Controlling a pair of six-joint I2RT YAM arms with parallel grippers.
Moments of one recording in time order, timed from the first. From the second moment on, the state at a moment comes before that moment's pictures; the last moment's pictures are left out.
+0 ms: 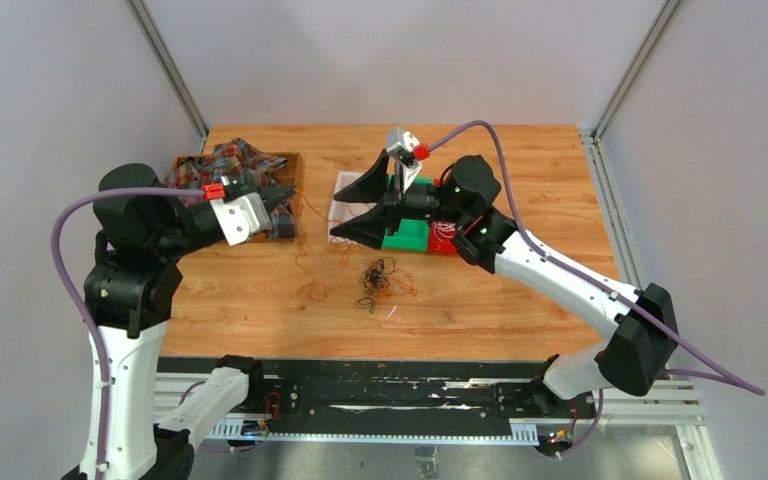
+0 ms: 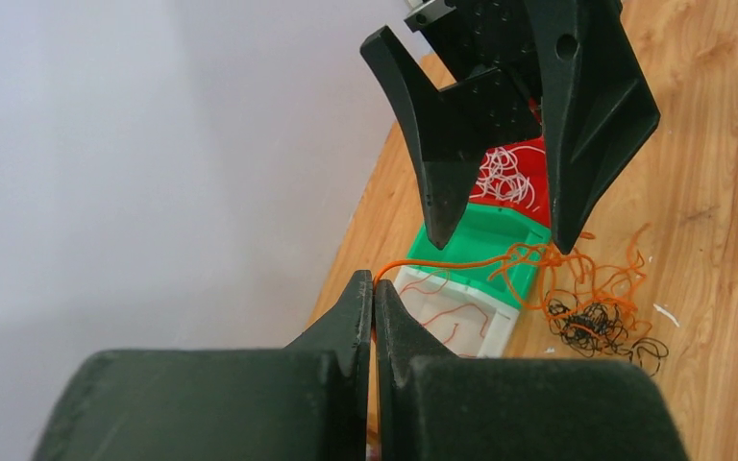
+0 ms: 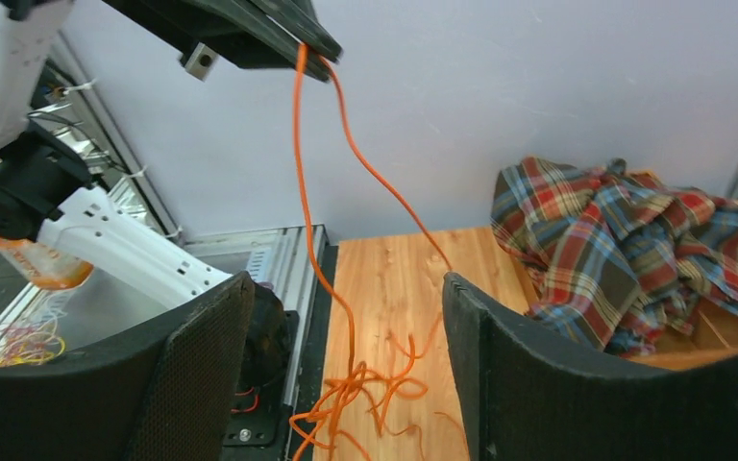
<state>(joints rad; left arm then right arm) -0.15 0.89 1.51 -0.74 0.88 0.76 0.82 1.42 1.22 0.44 -0.73 0.30</state>
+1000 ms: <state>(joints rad) -0.15 0.89 1.48 -0.76 0.86 0.89 0.93 1.65 1.35 0.72 -0.95 0.61</state>
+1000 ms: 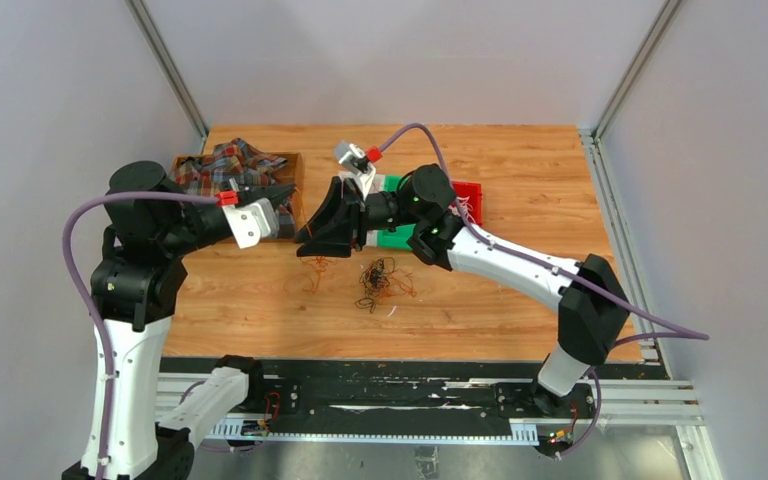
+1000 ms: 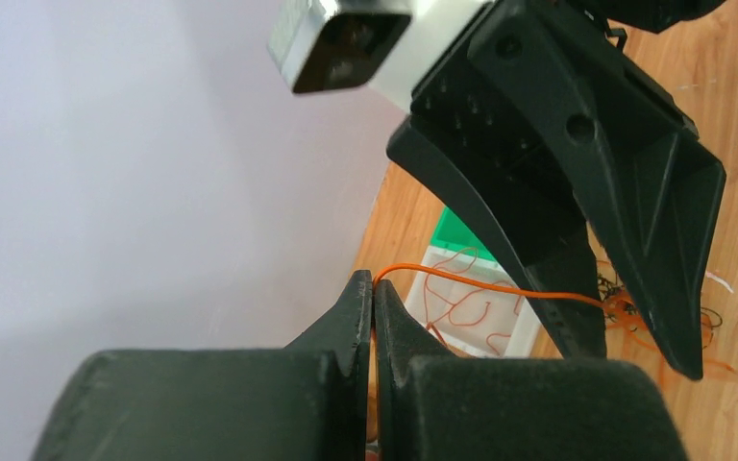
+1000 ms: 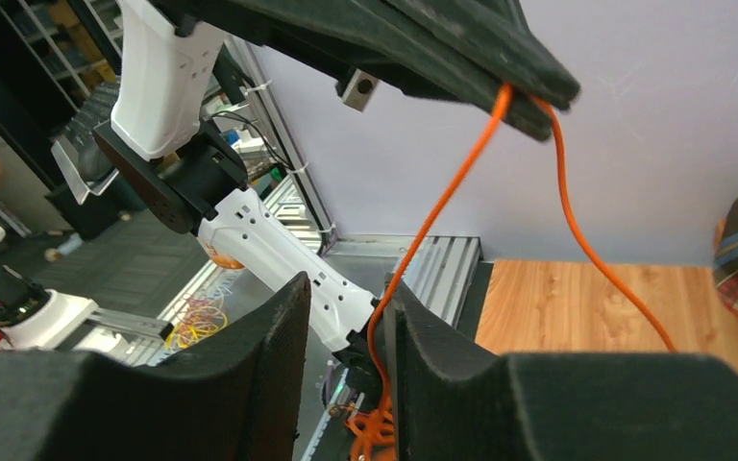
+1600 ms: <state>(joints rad) -0.16 0.98 1.55 -0.65 0.71 0.94 0.93 1.73 1.10 0.86 -0.86 0.74</state>
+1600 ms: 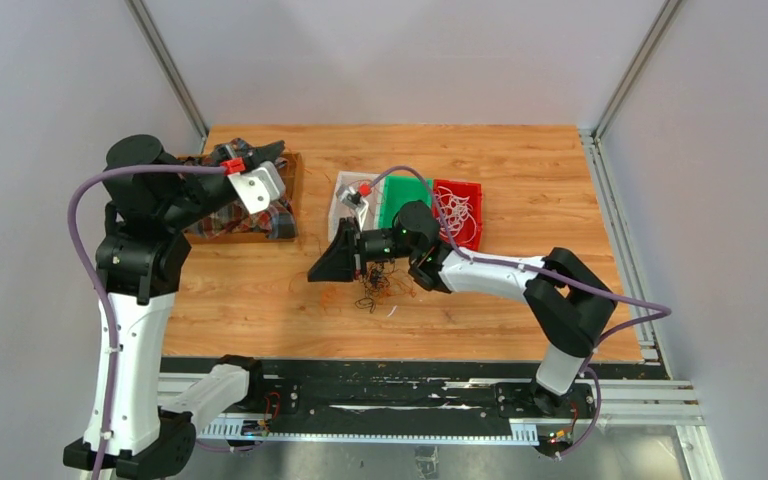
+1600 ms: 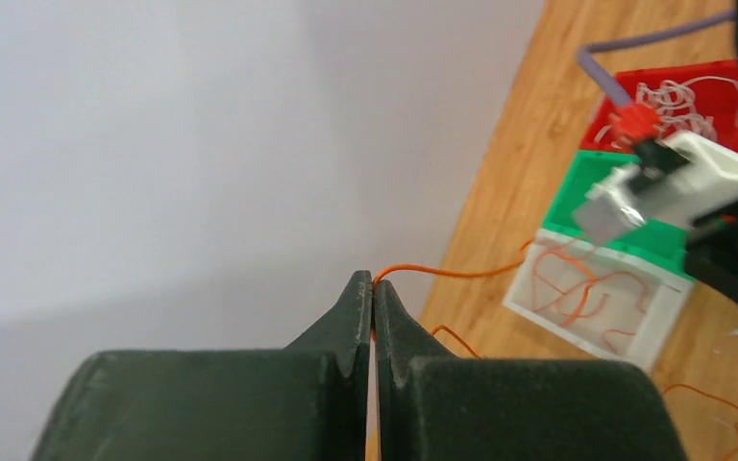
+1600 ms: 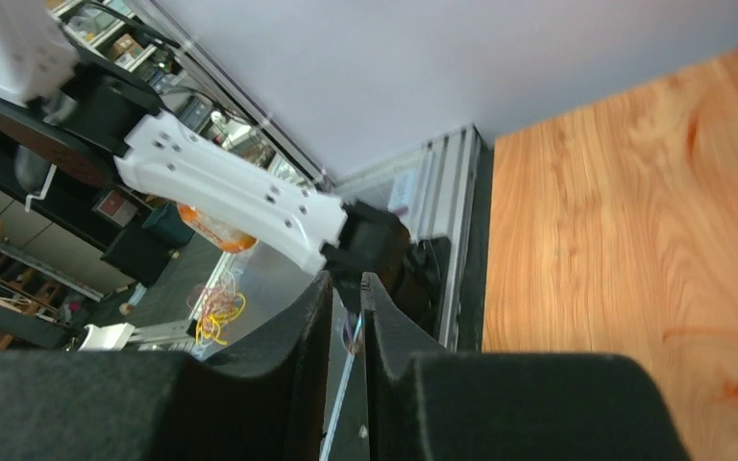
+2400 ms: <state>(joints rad) -0.19 1.08 1.69 -0.36 0.70 0.82 0.91 1.67 0.93 0.72 -0.58 0.58</state>
